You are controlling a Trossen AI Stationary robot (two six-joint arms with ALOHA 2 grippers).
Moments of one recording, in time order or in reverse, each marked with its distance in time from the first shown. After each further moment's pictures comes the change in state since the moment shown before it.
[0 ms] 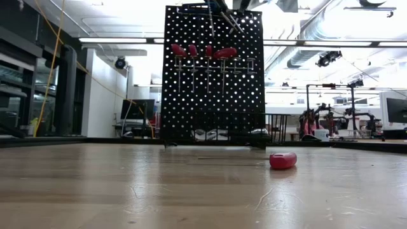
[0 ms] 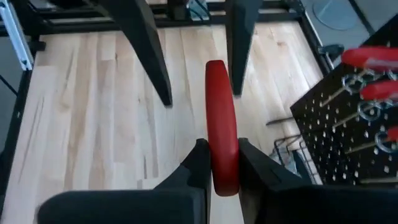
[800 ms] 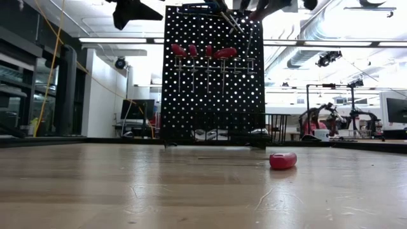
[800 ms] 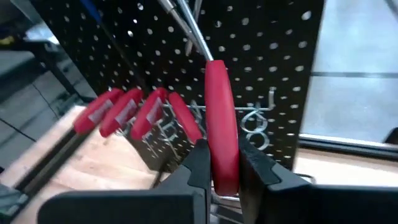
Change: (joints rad) left arm -0.005 -0.323 -0.481 0.293 -0.146 -0.485; right arm -0.012 -0.289 -0.477 0.055 0.792 0.955
